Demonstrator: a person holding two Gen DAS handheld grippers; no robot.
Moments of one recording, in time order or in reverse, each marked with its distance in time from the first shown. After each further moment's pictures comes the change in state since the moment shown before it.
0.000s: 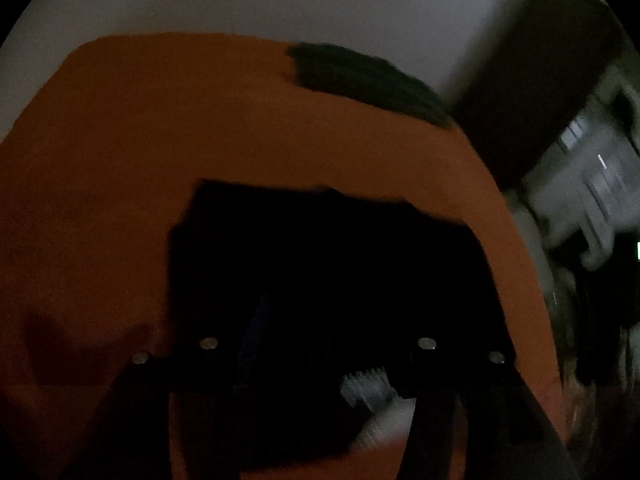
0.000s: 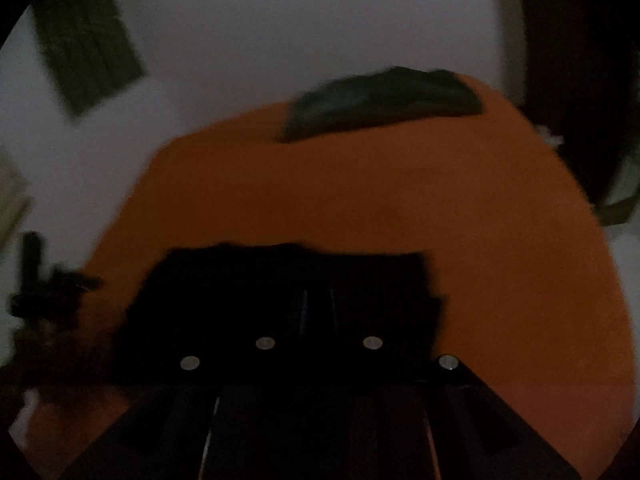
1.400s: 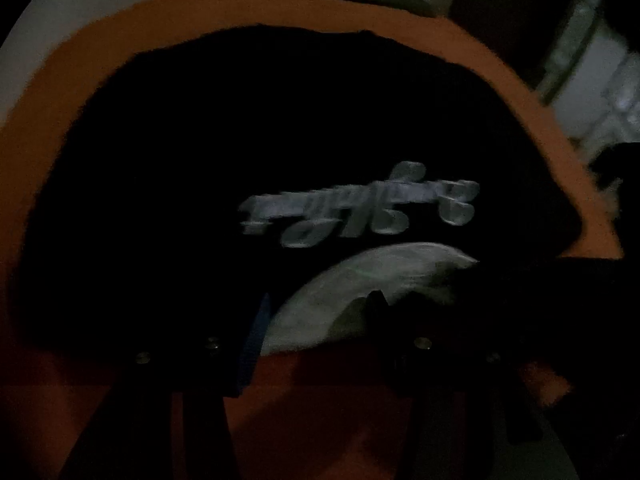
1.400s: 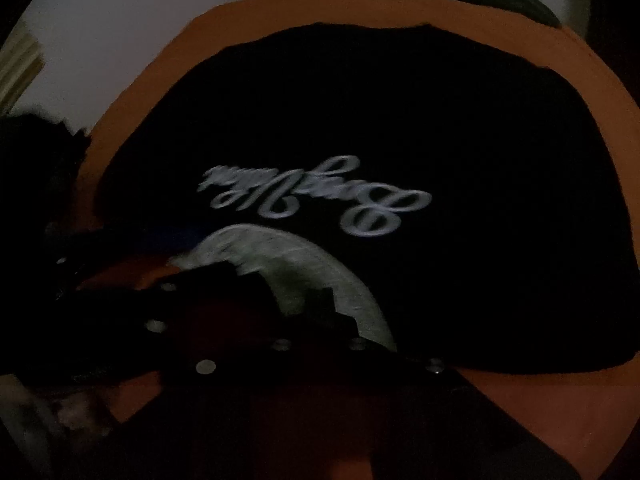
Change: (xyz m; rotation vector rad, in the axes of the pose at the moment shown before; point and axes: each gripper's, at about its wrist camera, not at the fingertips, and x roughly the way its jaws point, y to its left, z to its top) left arm 0.097 -0.072 -0.154 0.100 0.137 0.237; right arm 0.061 0.022 -0.189 -0.109 0.349 -0.051
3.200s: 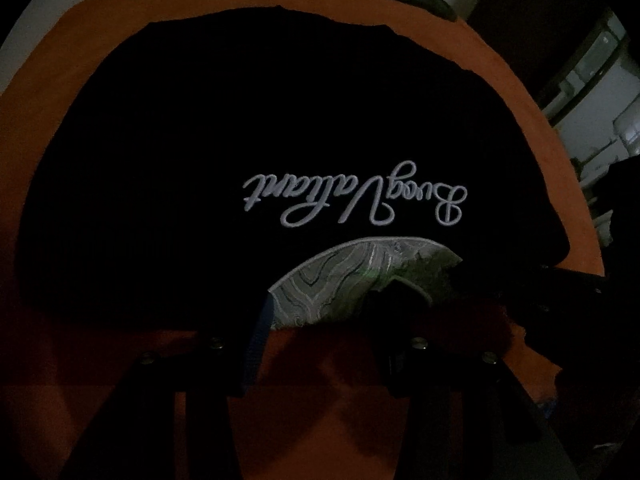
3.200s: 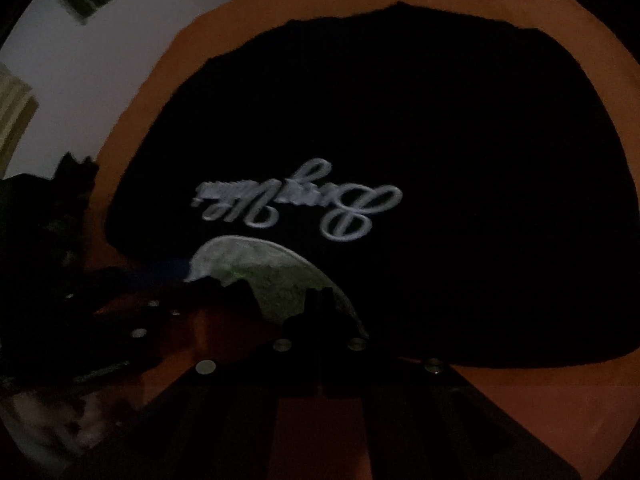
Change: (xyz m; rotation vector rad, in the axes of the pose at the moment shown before) left arm -0.017 -0.003 -0.024 -0.108 0.066 -0.105; right arm -0.027 -0.052 -0.005 0.084 0.034 0.112
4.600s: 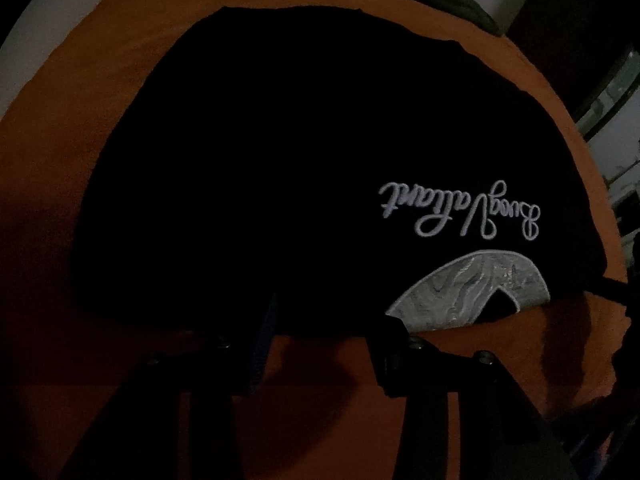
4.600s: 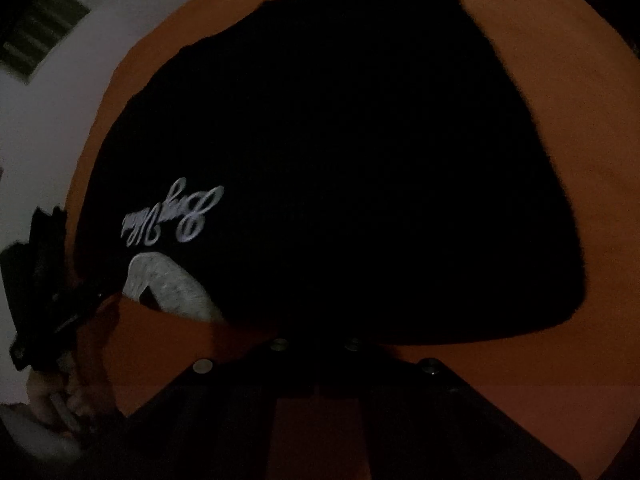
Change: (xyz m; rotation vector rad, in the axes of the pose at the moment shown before) left arm -0.022 0.080 -0.031 -0.065 -0.012 0.109; right arm -0.020 -0.107 -0.014 0.244 0.041 -0.073
